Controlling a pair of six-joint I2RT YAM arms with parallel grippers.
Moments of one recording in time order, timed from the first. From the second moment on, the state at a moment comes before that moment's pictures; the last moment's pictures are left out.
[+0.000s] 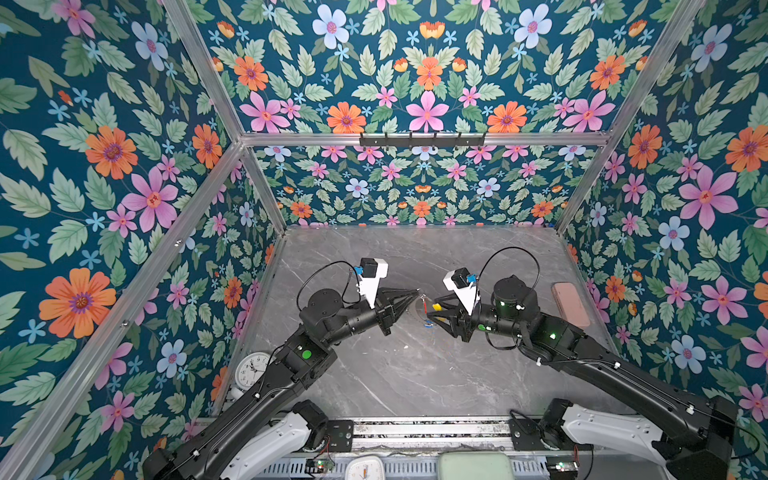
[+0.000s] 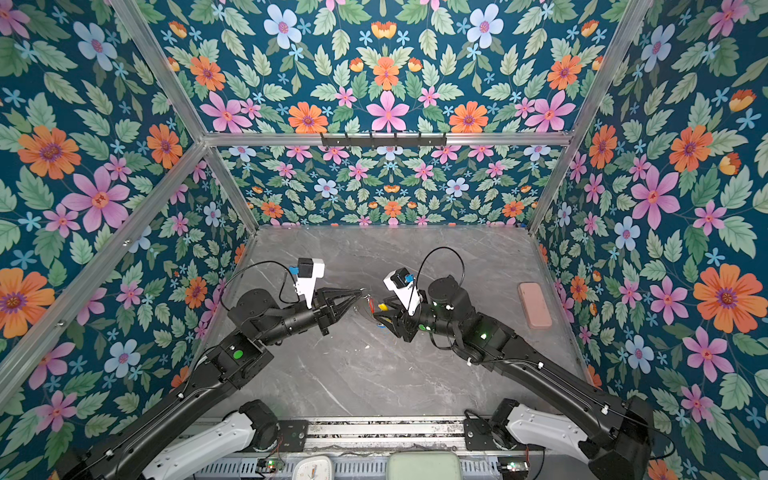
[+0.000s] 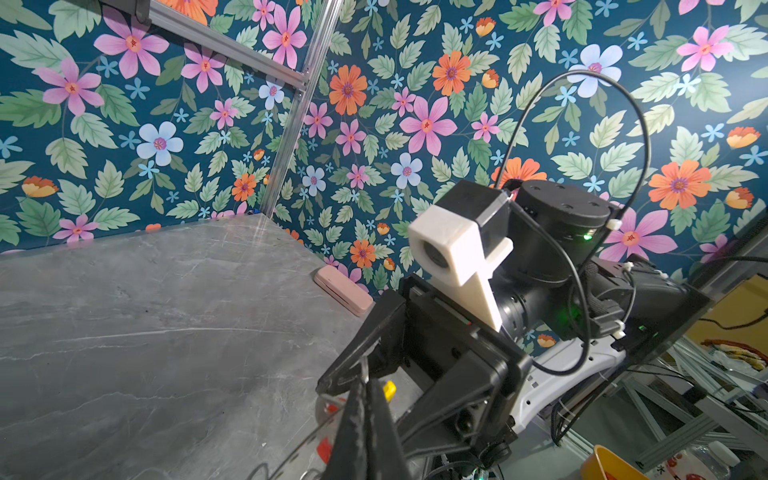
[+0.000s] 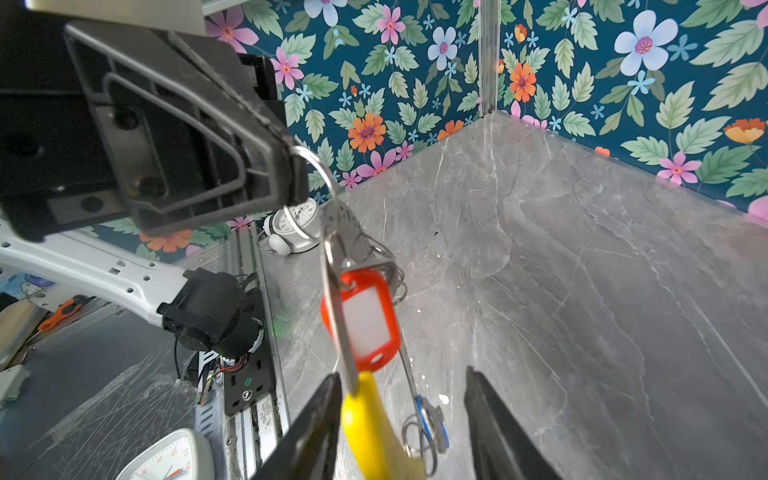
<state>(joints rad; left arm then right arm) -0.72 0.84 0.77 0.12 0.45 -0.47 0.83 1.06 0.96 -0.22 -0.30 0.11</state>
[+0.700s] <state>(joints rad) -0.72 0.85 0.79 0.11 0.44 -0.46 0.86 1.08 1.01 -0.25 -0.31 0.08</state>
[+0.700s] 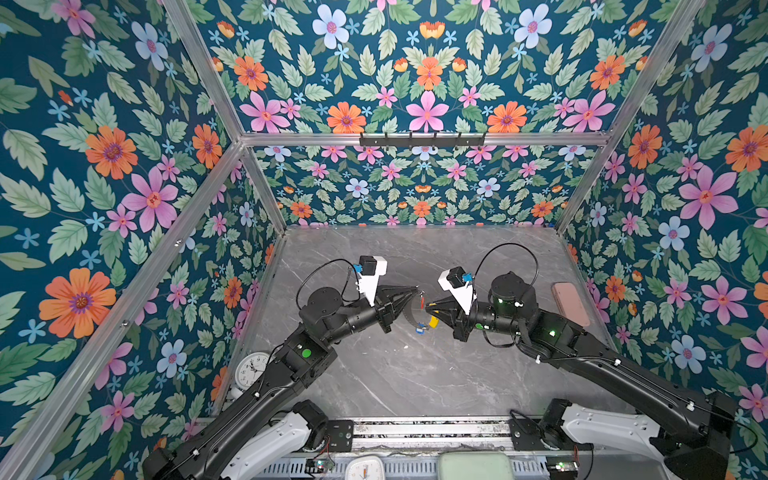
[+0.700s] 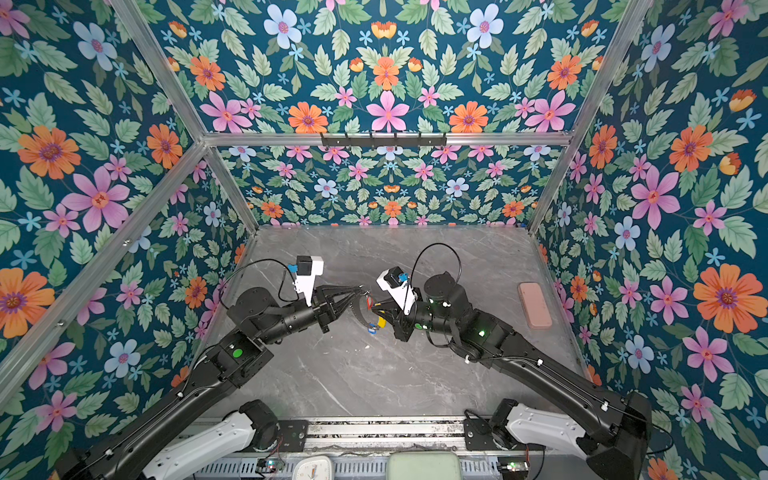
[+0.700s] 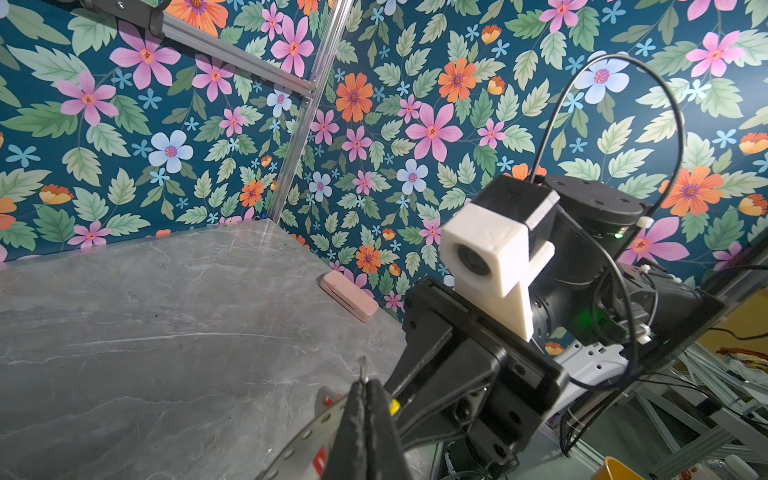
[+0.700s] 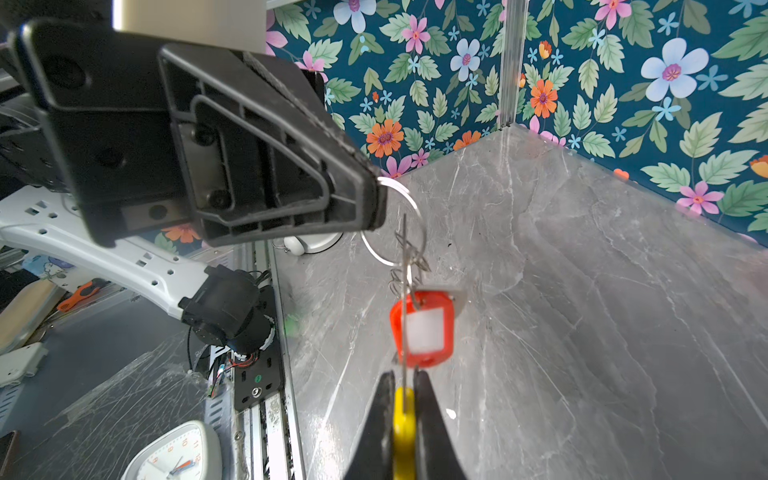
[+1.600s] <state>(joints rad) -0.72 0.83 0.81 0.07 0.36 -0.42 0.96 1.11 1.11 -0.36 -0.13 0.04</state>
